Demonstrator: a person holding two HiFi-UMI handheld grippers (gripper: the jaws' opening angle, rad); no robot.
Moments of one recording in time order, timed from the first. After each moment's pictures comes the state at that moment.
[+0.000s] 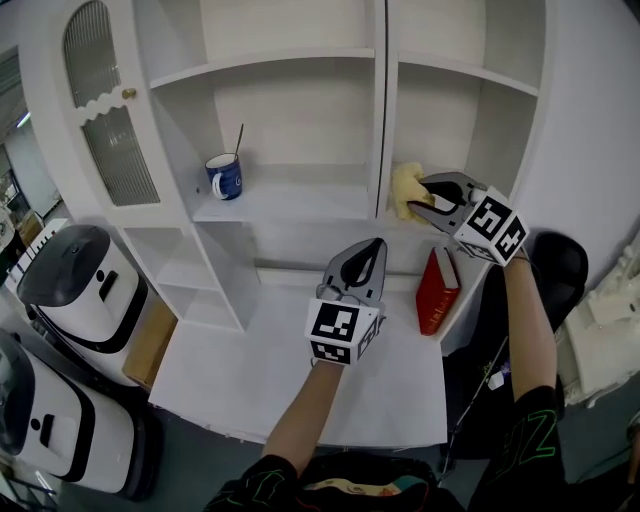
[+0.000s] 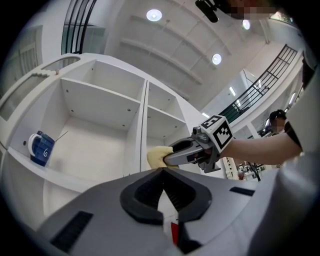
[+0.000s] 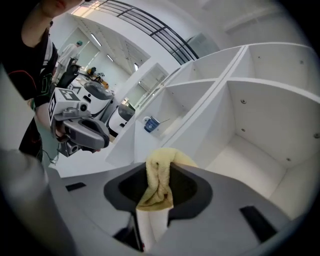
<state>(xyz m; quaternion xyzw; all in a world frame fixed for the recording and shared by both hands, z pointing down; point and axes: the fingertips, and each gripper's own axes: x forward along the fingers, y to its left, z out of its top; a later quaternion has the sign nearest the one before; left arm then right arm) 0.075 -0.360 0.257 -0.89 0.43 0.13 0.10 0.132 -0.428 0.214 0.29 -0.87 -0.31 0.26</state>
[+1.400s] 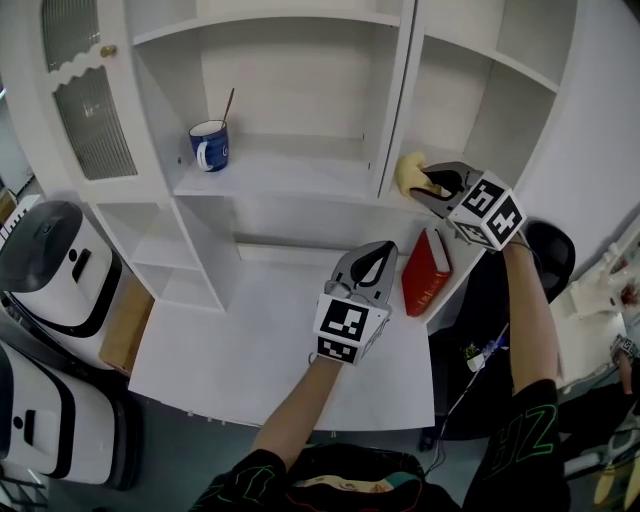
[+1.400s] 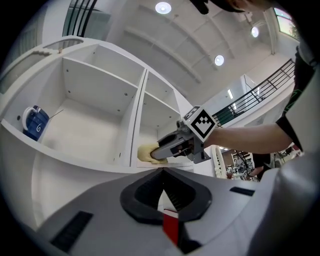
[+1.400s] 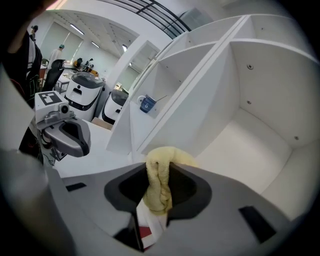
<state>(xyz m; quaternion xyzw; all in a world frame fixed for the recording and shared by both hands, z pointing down) 0.095 -0.361 0.306 -0.91 0.39 0.11 0.06 0.142 -0.460 0.254 0.33 -0.85 -0.22 0.35</state>
